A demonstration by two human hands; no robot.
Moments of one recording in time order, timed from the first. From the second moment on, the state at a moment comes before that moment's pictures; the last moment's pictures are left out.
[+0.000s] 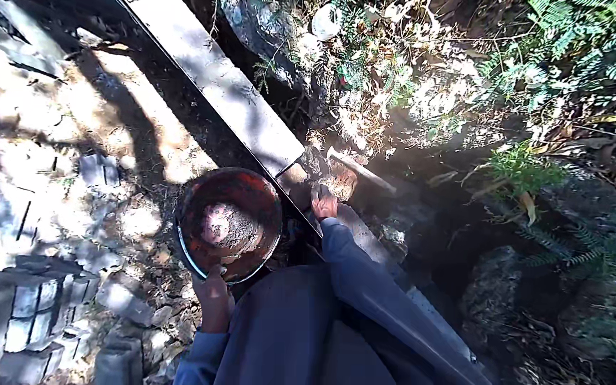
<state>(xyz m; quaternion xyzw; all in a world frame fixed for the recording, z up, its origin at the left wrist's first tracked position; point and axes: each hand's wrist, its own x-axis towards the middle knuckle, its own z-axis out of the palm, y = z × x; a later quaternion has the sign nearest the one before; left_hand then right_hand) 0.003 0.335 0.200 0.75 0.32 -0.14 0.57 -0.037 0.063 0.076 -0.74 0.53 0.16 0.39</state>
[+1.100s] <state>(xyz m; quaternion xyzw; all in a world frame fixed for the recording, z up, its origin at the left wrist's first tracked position) -0.003 0.342 0.179 0.74 0.31 -0.13 0.58 -0.106 -0.045 0.127 -0.90 0.15 0.38 0.12</state>
